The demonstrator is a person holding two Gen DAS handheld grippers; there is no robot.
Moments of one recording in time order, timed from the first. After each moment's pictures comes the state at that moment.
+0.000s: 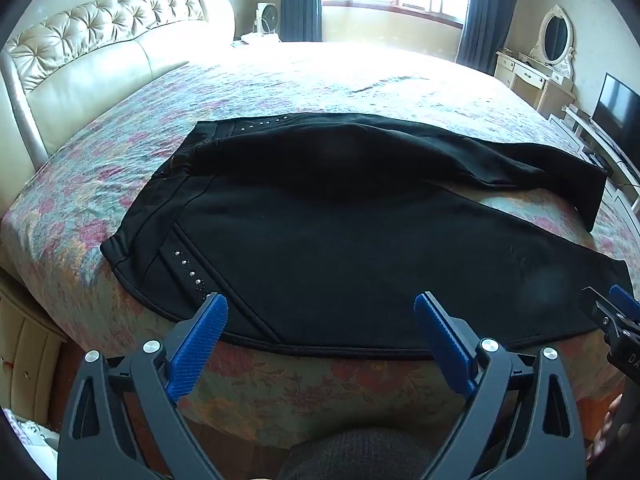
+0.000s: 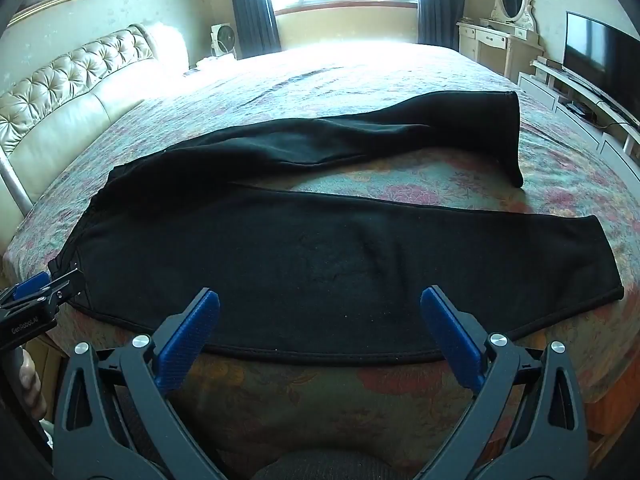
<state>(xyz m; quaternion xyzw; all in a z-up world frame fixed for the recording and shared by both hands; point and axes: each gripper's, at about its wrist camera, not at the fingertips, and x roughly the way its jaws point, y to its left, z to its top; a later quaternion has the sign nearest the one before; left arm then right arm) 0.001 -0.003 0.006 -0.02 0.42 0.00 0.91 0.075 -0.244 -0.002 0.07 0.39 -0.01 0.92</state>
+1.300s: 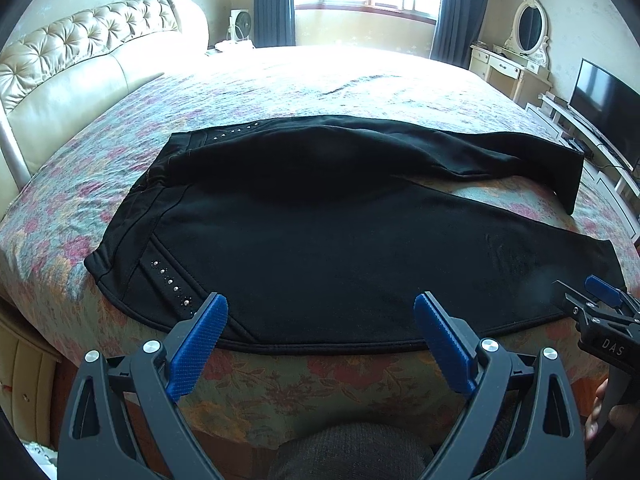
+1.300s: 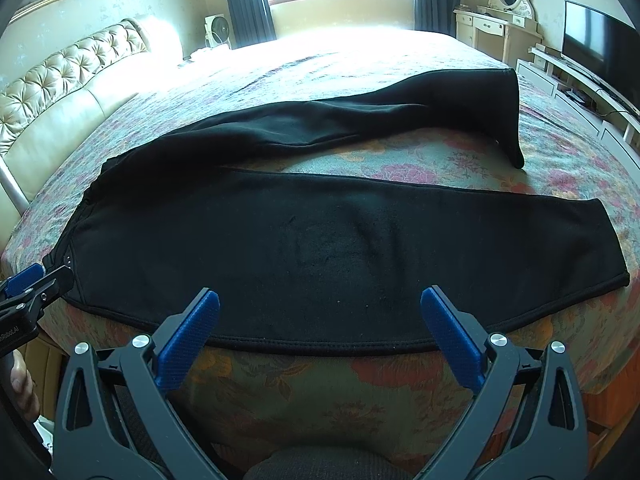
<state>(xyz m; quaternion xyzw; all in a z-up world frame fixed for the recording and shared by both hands) -0.008 -0.021 0.002 0.01 0.41 -0.04 0.91 0.084 -0.251 -0.022 0.07 0.42 -0.02 0.90</state>
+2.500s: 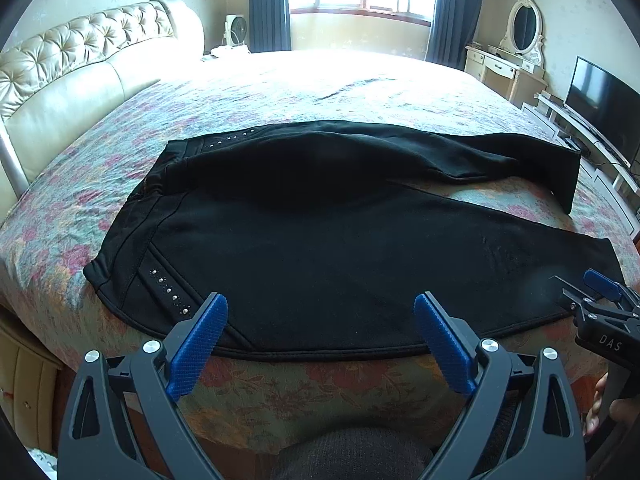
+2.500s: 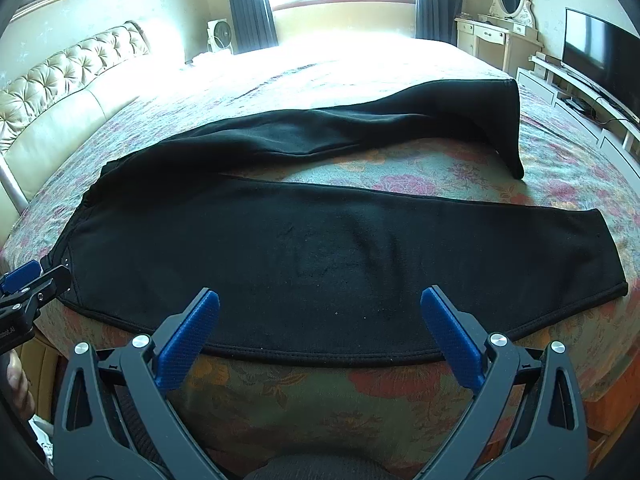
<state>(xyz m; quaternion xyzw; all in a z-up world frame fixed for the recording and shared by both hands) -0.007 -0.022 0.005 0.01 0.40 -0.05 0.91 0.086 -0.248 -0.016 0.05 0.40 -0.02 0.91</state>
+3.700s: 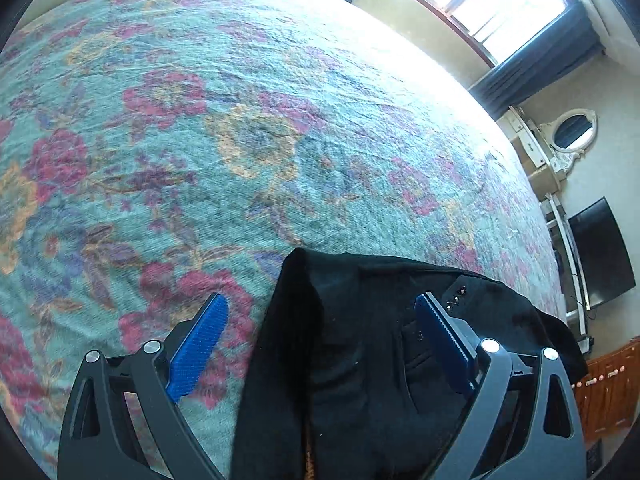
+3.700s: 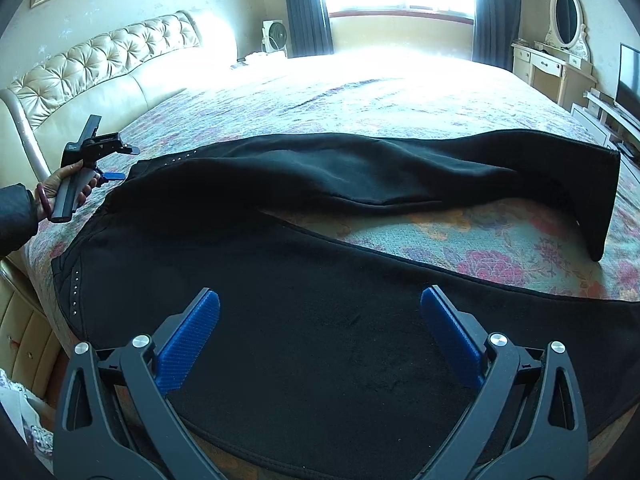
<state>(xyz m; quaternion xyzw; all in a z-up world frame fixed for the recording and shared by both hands) 0.348 0.275 -0.061 -0.24 0.49 -0.12 0.83 0.173 -0.223 -0.029 0.04 0.40 0.08 0.91</state>
